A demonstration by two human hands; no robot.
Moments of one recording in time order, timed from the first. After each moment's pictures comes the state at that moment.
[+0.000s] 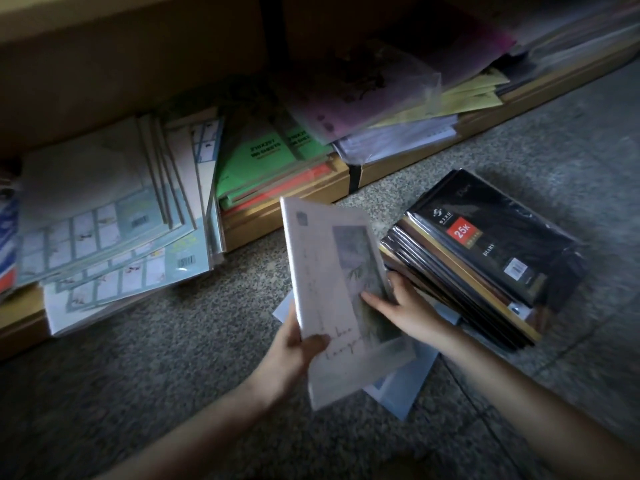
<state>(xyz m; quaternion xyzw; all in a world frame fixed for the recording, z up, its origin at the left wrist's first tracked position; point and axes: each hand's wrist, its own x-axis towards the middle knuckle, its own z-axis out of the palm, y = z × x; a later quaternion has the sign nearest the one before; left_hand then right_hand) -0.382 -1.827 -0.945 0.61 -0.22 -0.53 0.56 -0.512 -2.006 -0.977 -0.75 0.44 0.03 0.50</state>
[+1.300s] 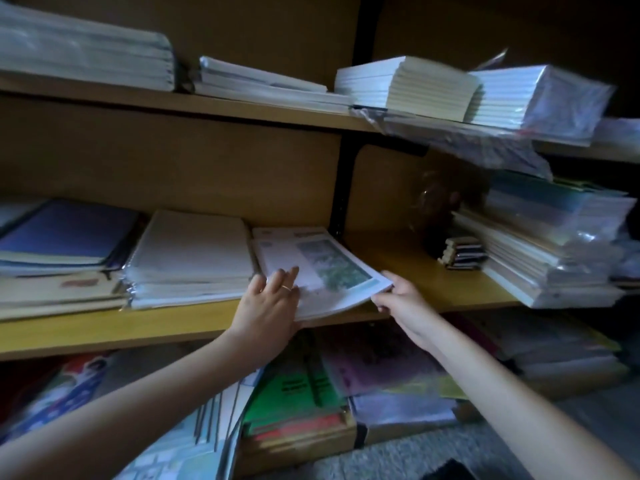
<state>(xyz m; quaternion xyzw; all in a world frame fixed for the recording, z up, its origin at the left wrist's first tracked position) -0.230 -1.941 -0.652 0.84 -0.50 0.21 0.00 -0.336 -2.148 -0.654 -0.72 0.28 -0.22 0.59</state>
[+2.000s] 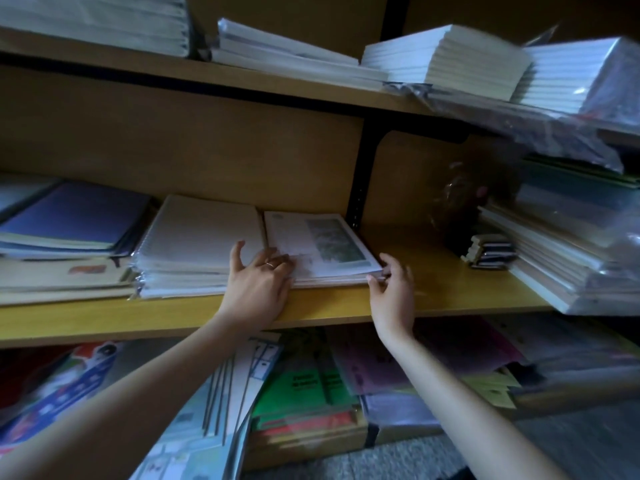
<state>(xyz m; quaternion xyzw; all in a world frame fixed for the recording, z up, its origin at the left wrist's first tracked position) -0.159 -1.944 -0.677 0.85 -0.44 0.28 0.10 -0.278 -2.124 -0.685 -0.80 0.32 -0.44 0.27</state>
